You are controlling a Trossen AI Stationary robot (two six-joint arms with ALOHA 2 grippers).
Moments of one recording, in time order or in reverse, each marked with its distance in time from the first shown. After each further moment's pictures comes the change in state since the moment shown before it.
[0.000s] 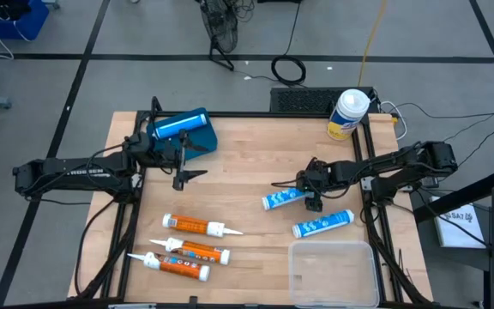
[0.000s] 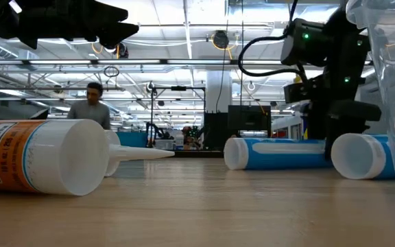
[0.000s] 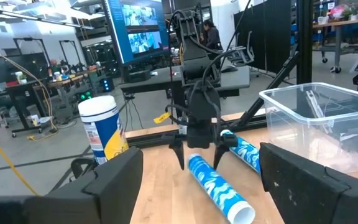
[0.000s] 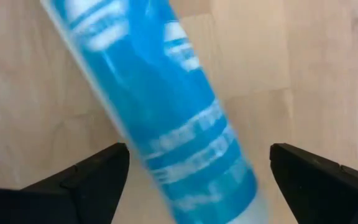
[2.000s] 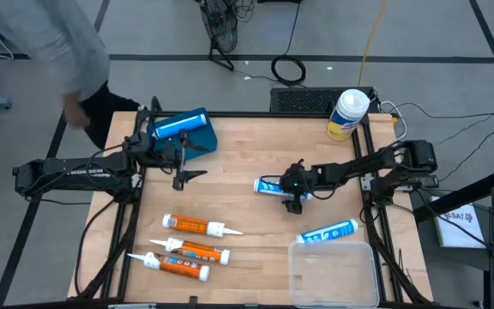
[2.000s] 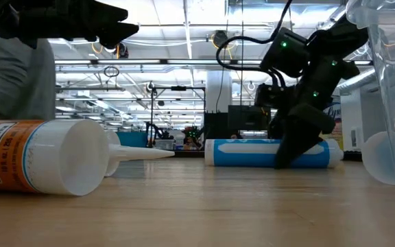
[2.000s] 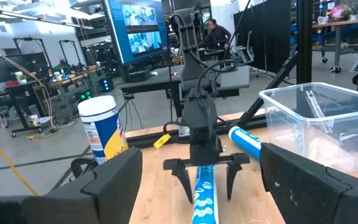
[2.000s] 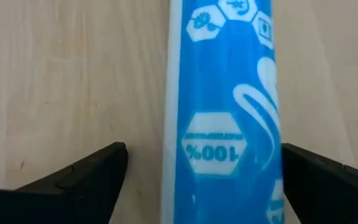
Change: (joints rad) left arm 0.000 0.000 0.000 0.000 0.000 0.000; right arm -0.038 0.204 -0.039 0.450 -0.121 -0.068
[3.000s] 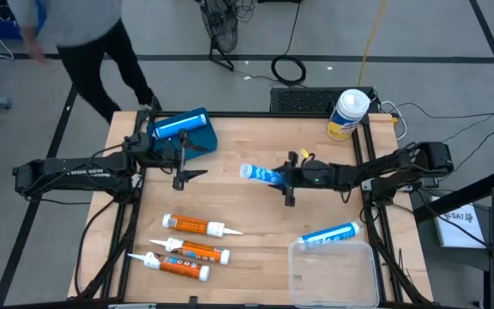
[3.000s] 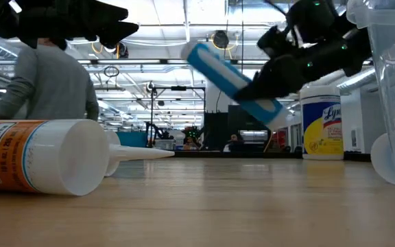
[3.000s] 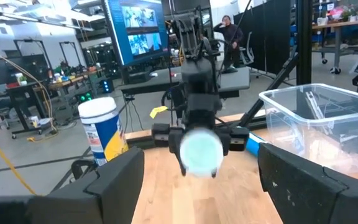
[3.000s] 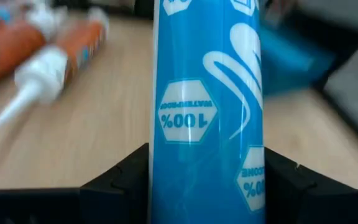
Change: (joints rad) left arm -0.001 0.000 0.000 0.008 0.000 0.000; right arm 0.007 -0.171 -0.145 0.787 0.064 -0.202
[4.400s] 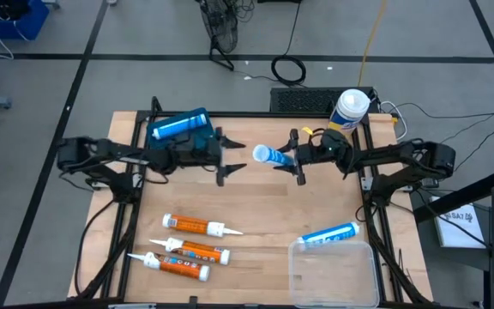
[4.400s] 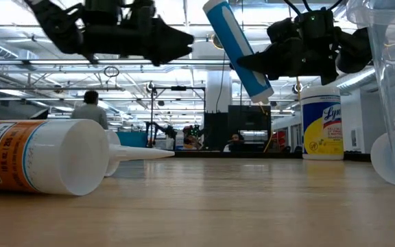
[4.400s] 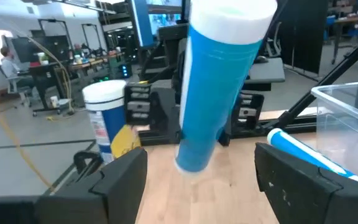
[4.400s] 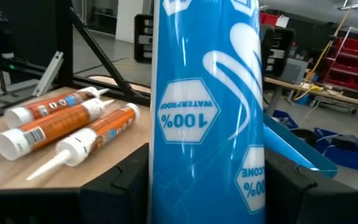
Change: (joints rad) left arm -0.073 0.662 0.262 0.364 -0.170 -0.025; right arm -0.355 -0.032 -0.017 0.270 -0.658 -0.051
